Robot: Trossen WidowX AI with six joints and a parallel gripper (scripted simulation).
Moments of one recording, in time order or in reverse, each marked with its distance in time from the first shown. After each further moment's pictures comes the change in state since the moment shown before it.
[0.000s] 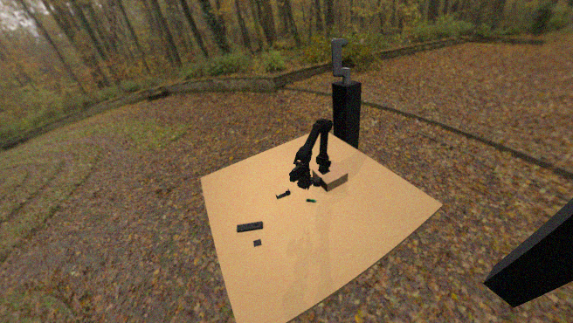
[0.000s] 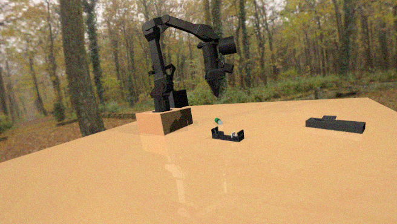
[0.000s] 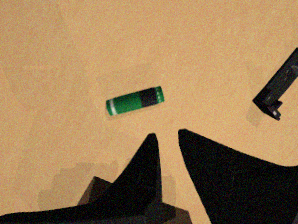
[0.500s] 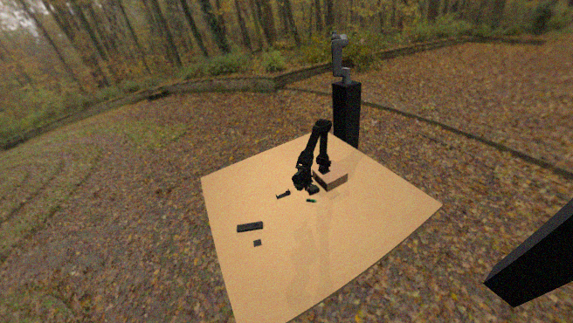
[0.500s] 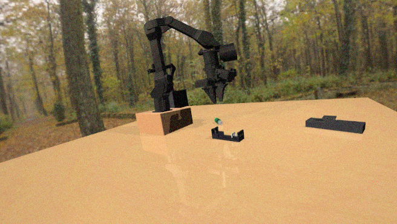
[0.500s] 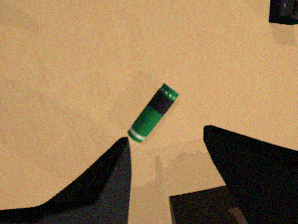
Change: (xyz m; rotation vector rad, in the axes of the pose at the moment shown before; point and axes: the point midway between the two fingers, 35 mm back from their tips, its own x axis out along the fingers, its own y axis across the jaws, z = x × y) arm 0.026 0.007 0.002 0.696 -0.014 0.004
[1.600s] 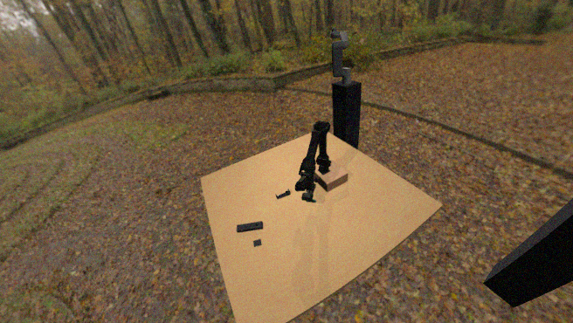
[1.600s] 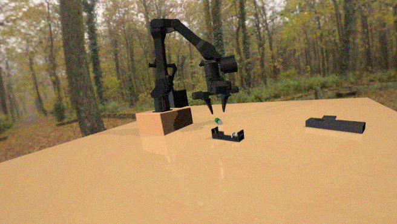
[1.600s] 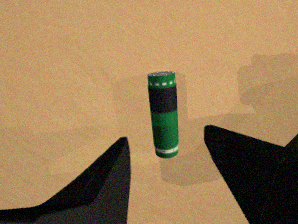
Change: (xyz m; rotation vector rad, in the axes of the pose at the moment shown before) arm 0.045 0.005 -0.012 0.730 0.010 -0.010
